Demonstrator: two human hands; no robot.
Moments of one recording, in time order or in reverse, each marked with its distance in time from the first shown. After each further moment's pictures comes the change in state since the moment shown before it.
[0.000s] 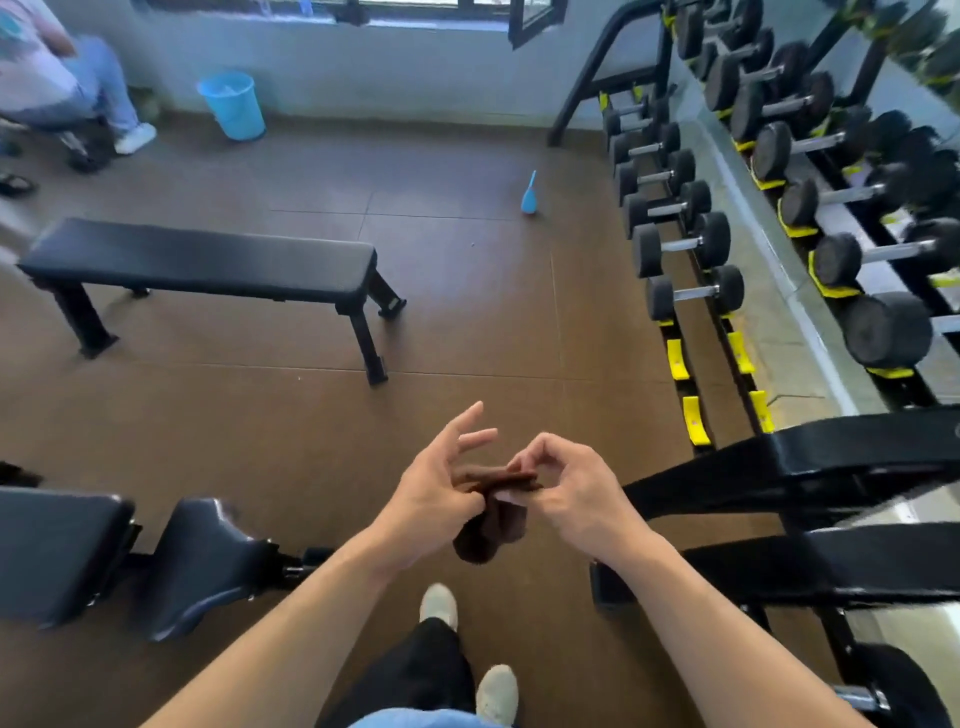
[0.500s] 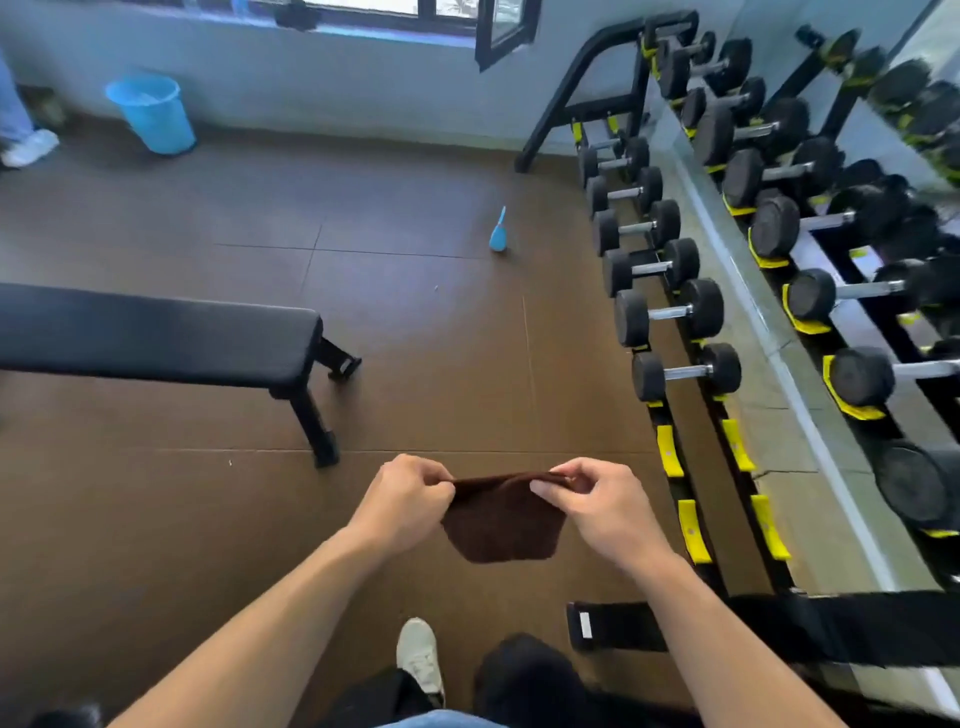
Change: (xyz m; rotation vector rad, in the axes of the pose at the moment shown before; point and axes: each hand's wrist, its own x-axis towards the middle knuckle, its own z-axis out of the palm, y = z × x) left_hand 0.326 0.068 -0.099 0.514 0.082 -0.200; right_hand 0.295 0.012 -0.126 -0.107 0.247 0.216
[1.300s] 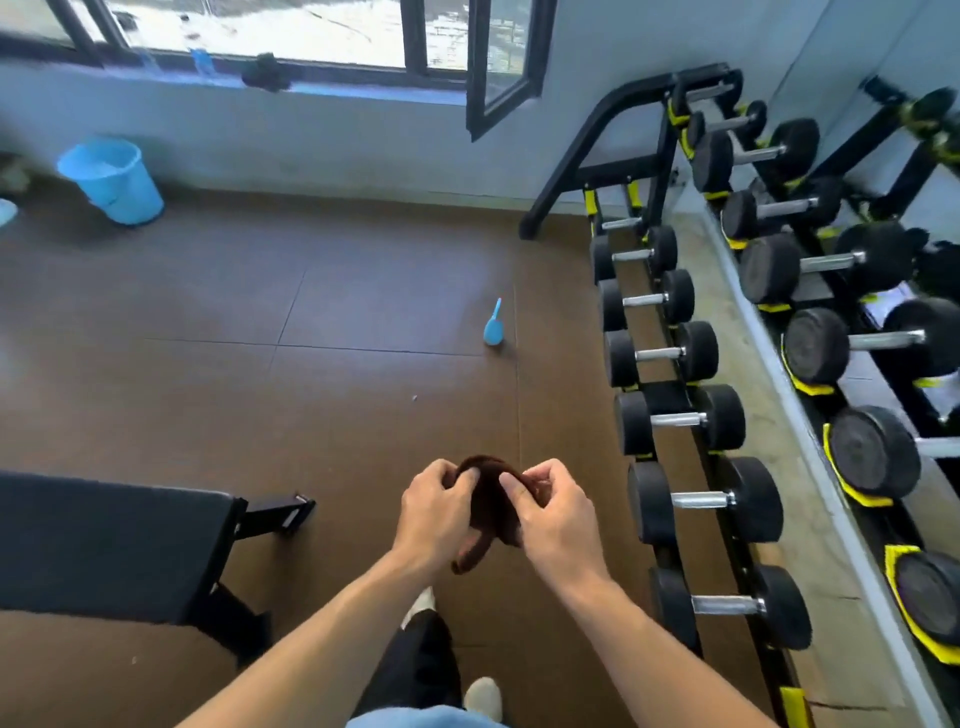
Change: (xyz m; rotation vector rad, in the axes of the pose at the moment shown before) left_hand 0.523 0.259 -0.061 -0.272 0.289 -0.149; right_hand 0.547 -0.099 -0.104 0.149 0.087 0.017
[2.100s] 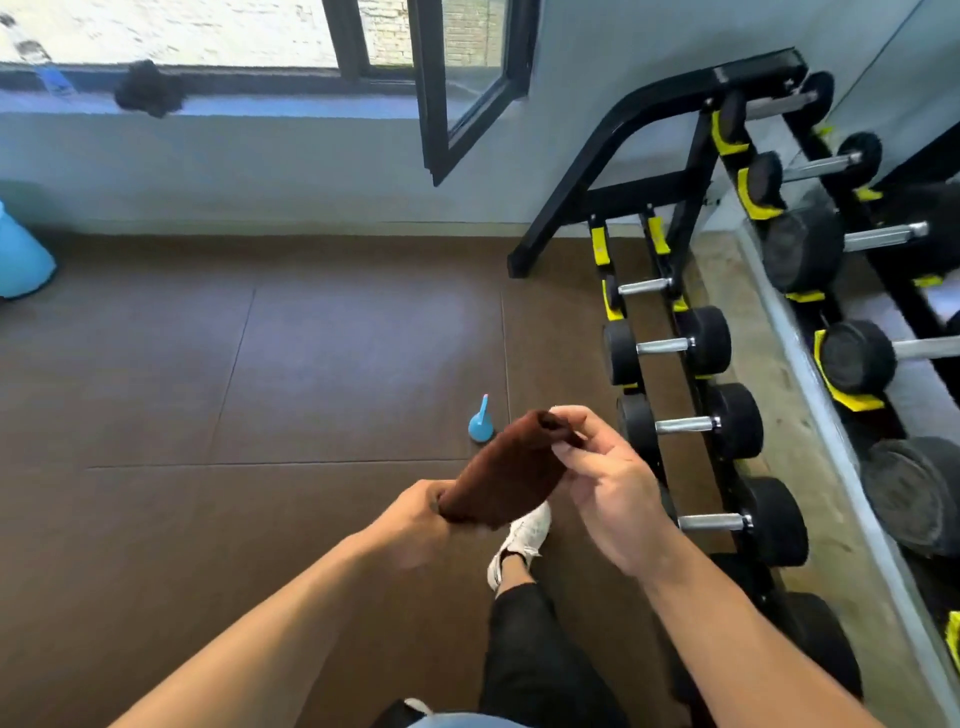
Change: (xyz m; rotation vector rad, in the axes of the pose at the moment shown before) left_hand 0.545 0.225 0.055 0.119 -0.574 0.064; right_hand 0.597 -0.136 -0.054 0.699 -0.232 0.105
